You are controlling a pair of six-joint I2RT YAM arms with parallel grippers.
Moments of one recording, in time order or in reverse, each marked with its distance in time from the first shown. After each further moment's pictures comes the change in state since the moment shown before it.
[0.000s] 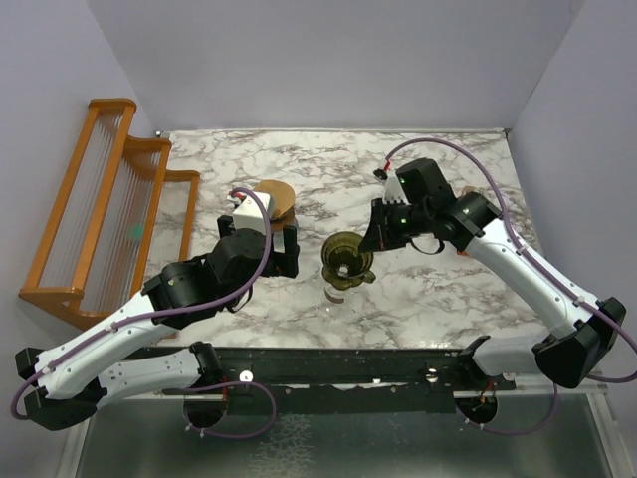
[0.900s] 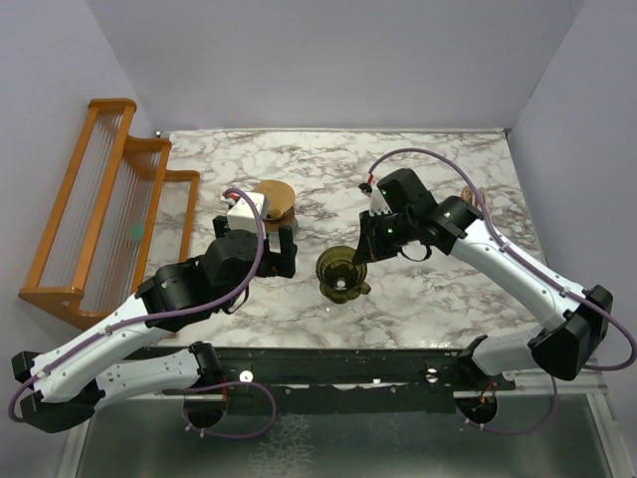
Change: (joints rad) left arm 0.000 -0.026 0.000 -0.001 -0.002 0.001; right arm 0.099 0.045 -0.020 -0.024 0.043 0.004
